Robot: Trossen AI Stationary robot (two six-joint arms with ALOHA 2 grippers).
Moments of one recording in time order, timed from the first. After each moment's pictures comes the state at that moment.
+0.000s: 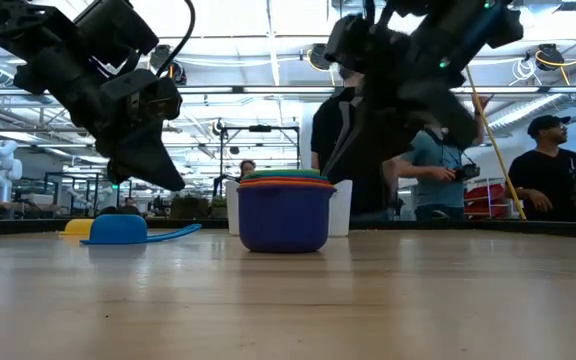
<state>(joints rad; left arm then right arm) -0.03 1.27 0.45 0.09 -0.05 -0.55 0.26 1.70 0.94 -0.11 0.26 -0.14</state>
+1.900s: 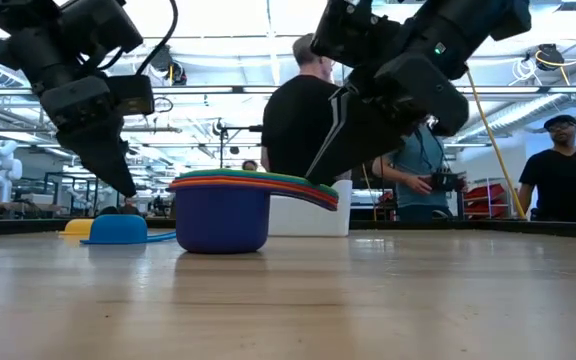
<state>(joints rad) -0.04 1.11 0.50 -0.34 -0.08 -0.41 0.32 1.77 1.01 -0.10 0.32 0.06</state>
